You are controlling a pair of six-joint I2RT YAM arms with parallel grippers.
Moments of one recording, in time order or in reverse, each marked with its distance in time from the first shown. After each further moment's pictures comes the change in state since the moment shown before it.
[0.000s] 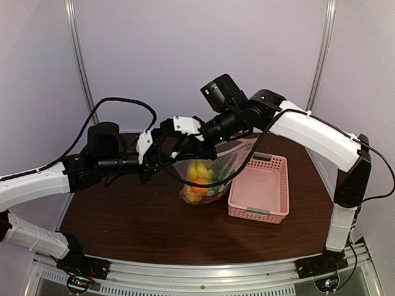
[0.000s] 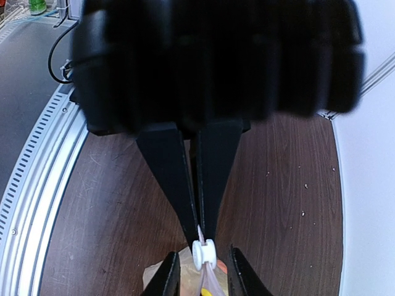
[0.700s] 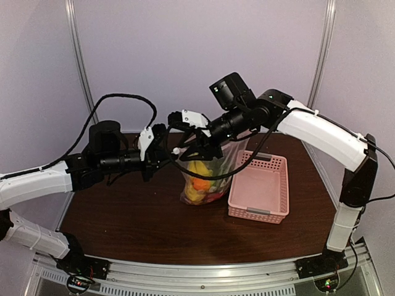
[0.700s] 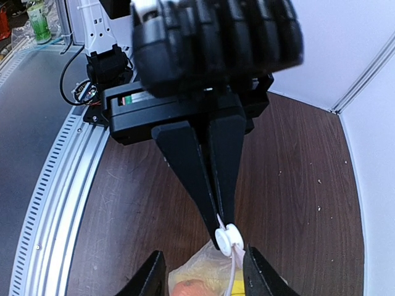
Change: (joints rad) left arm 0.000 0.027 0.008 0.052 -0.001 -0.053; right arm -0.036 -0.063 -0.080 0.032 -0.087 0.109
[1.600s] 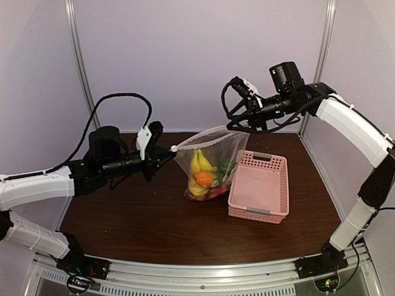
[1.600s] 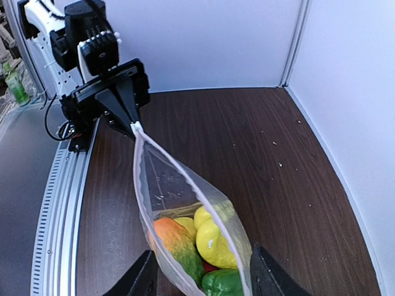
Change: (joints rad) left arm 0.001 0.002 -0.077 0.130 -0.113 -0.156; right arm -0.407 -0.193 -0.179 0.034 -0.263 0.109
